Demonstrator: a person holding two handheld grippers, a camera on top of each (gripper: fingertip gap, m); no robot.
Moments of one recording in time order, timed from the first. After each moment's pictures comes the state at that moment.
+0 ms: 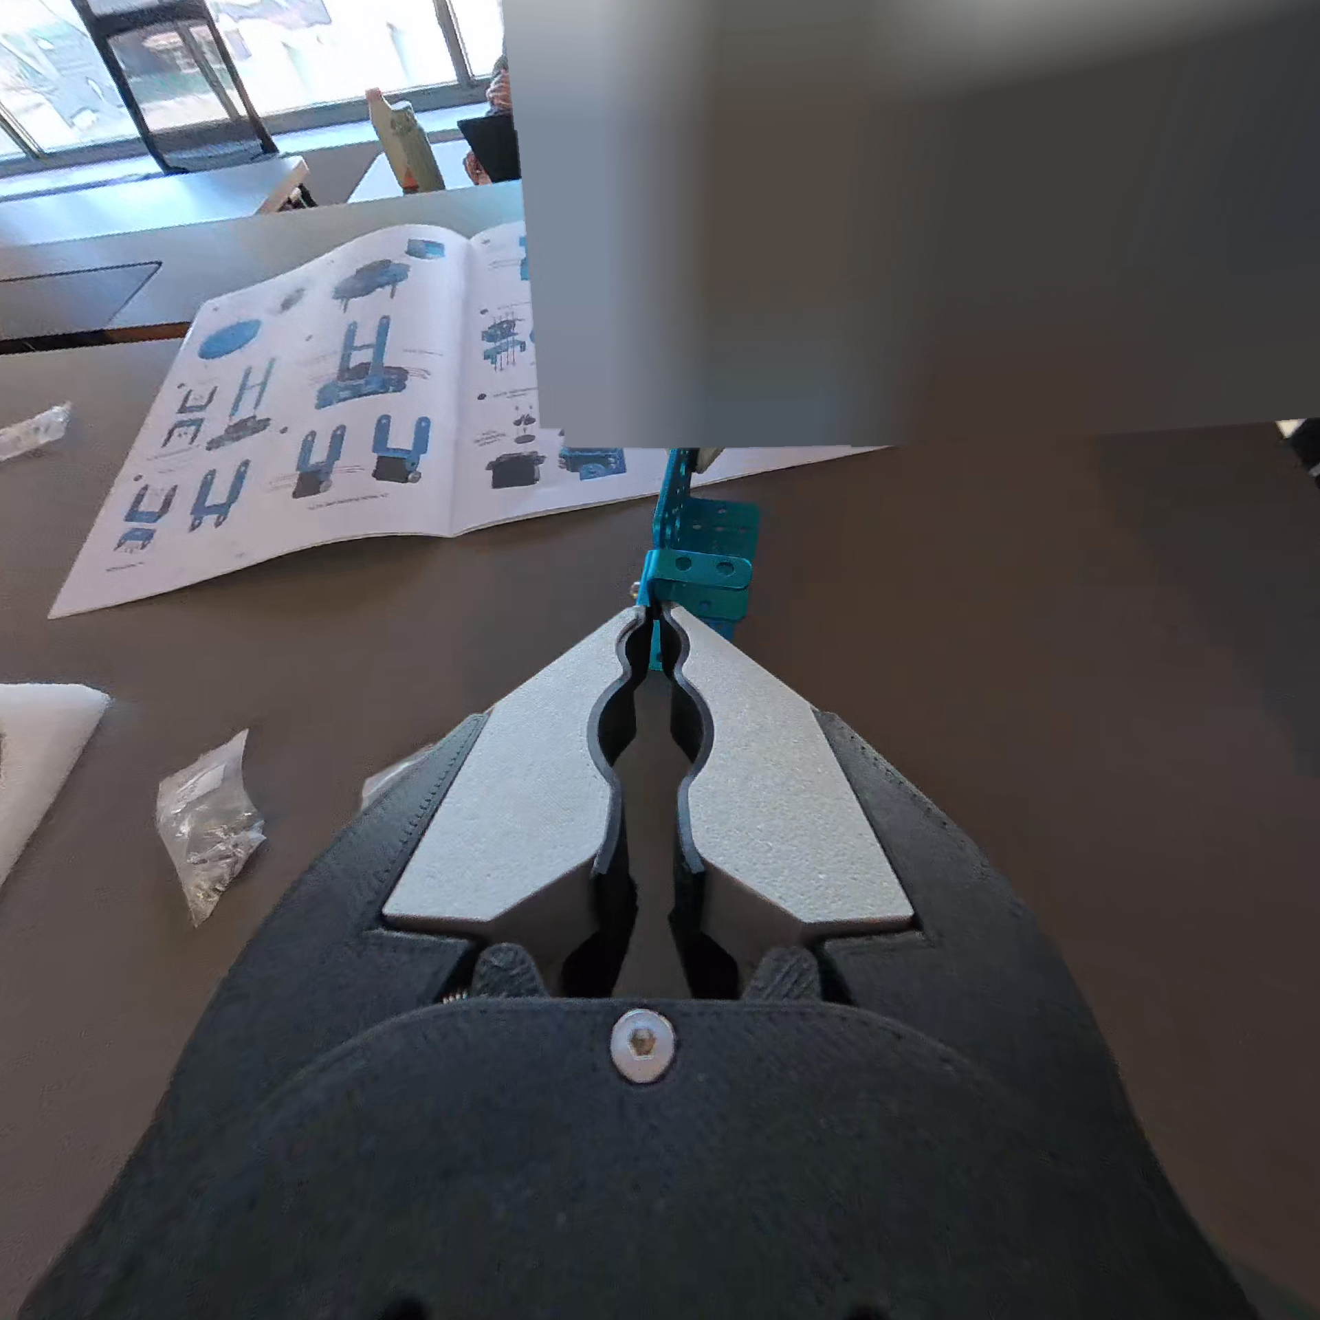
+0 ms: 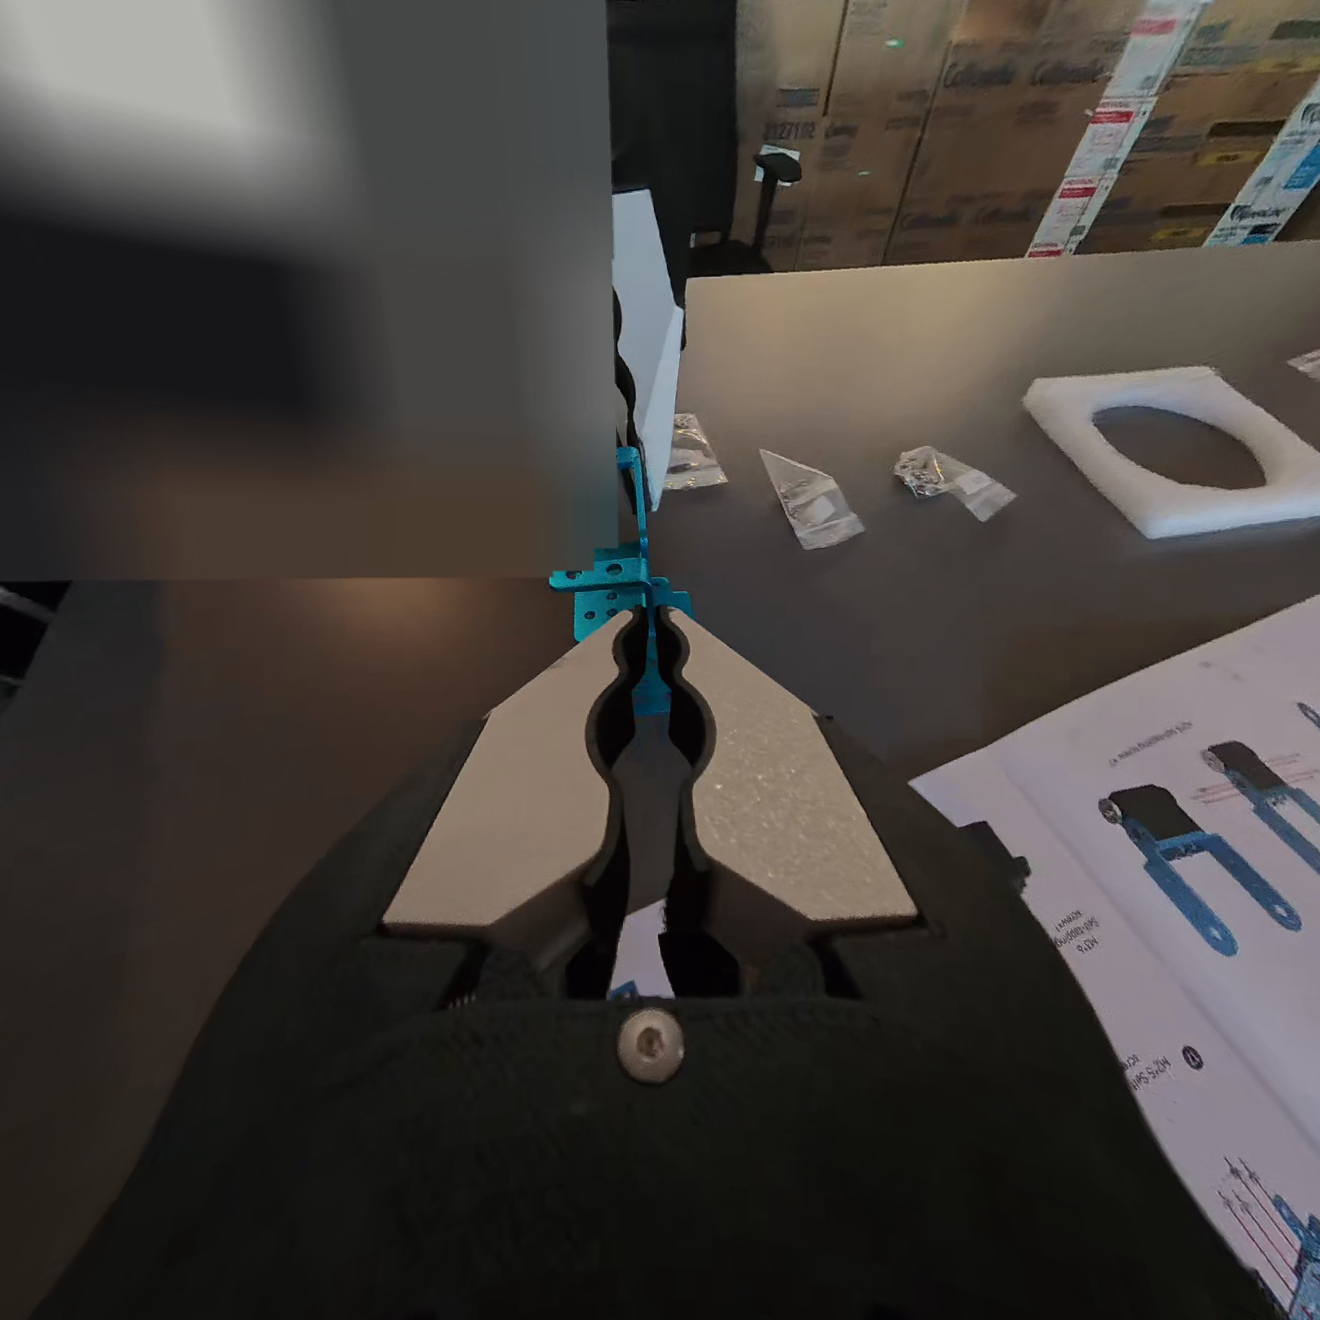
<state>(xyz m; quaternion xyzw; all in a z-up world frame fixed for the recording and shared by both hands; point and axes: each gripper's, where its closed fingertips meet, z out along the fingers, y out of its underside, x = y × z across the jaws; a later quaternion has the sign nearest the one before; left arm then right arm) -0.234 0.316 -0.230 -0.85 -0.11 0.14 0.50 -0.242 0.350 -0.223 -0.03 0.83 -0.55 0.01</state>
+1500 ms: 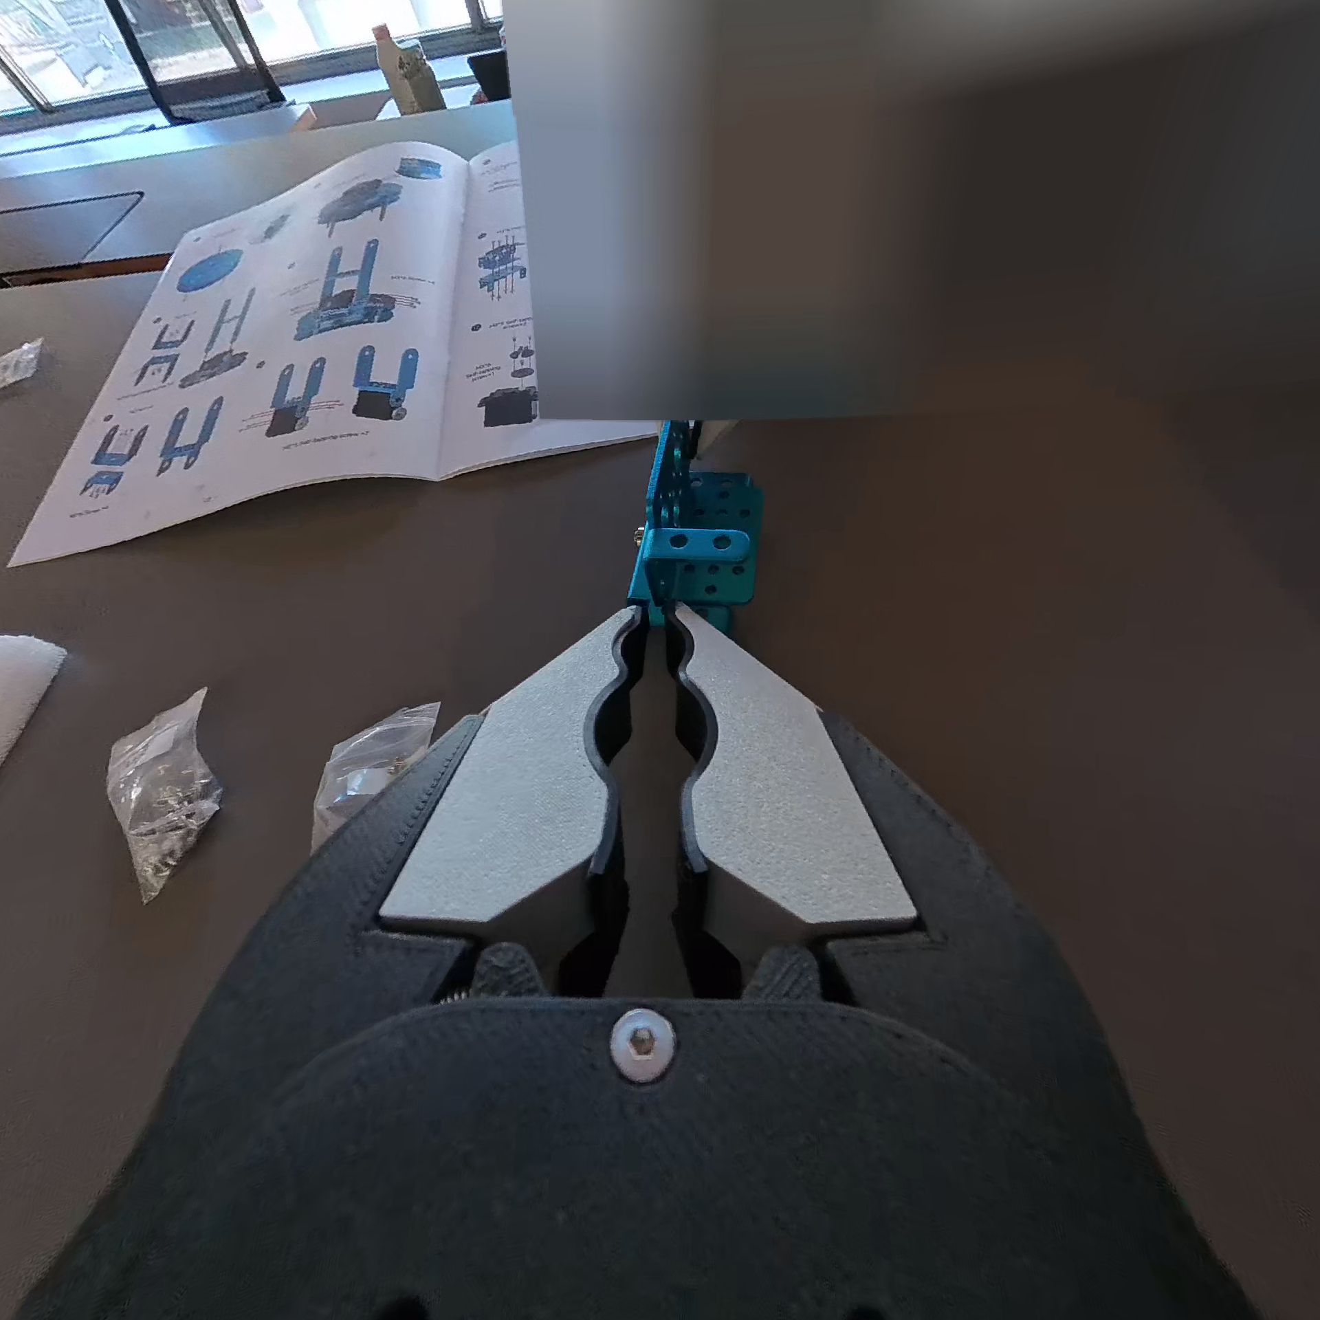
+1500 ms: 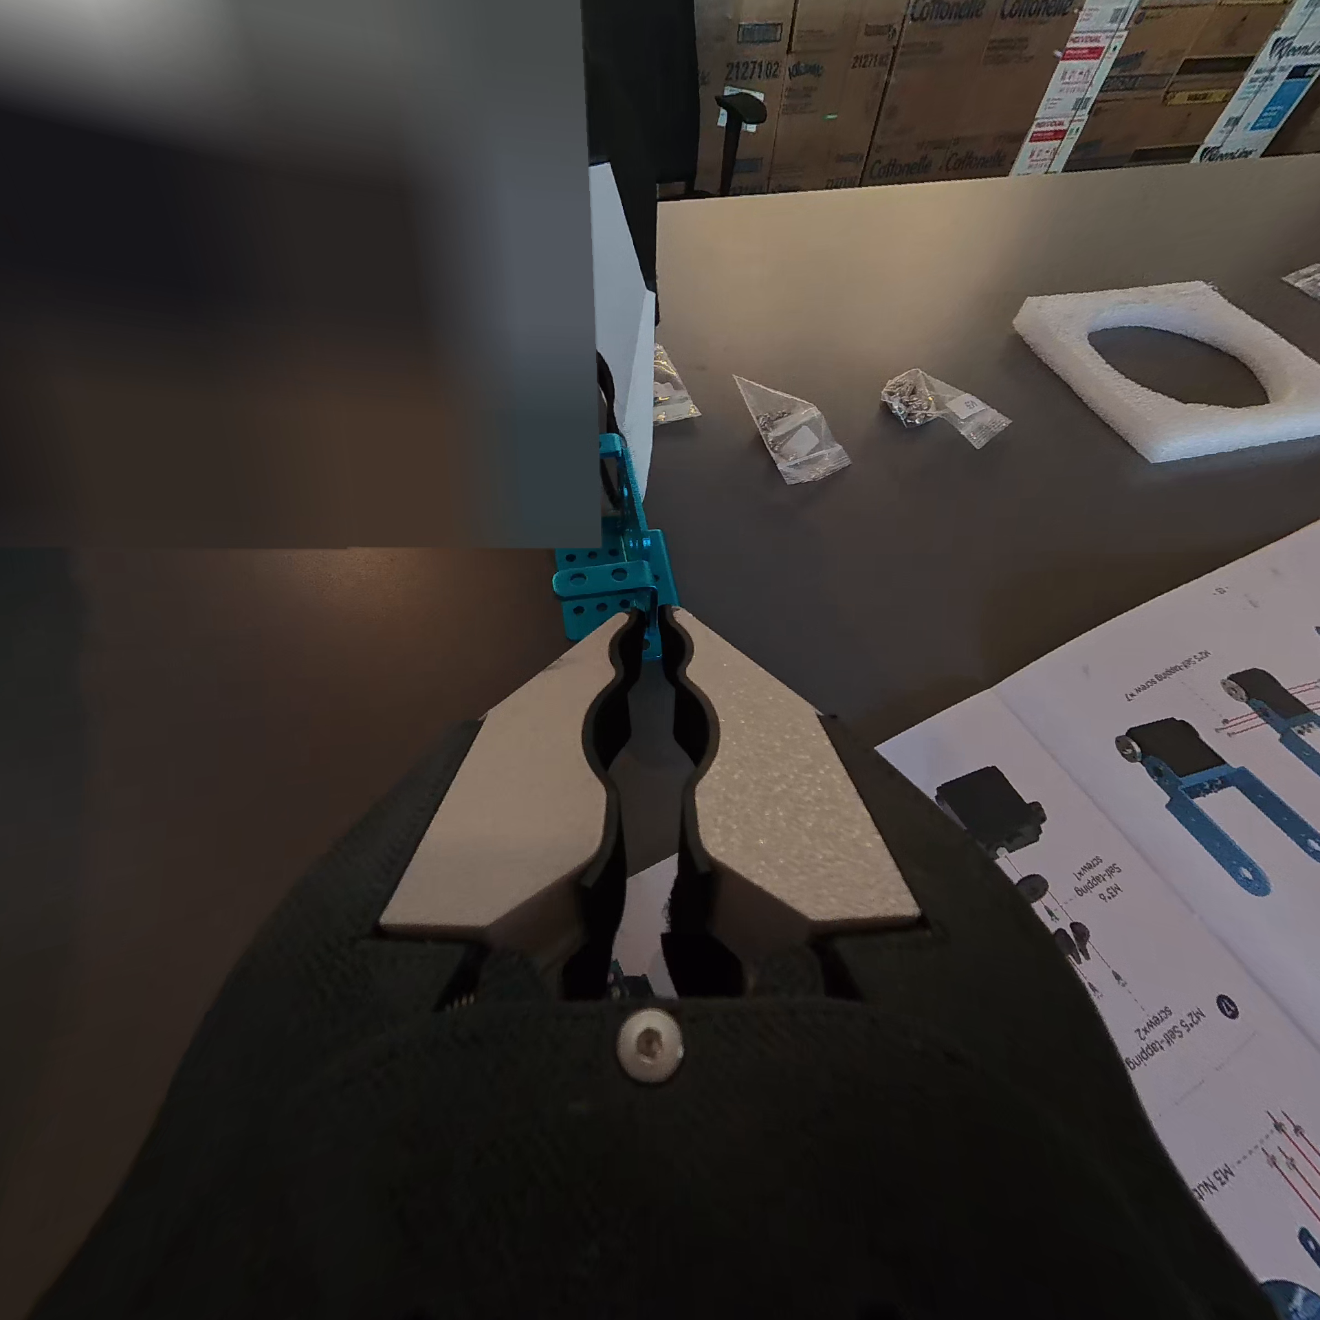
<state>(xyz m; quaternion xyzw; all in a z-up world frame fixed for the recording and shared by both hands) -0.240 0.314 -0.259 -0.86 -0.12 0.15 0.48 -0.251 0.352 -0.250 -0.01 0.85 -0.53 -0.01</state>
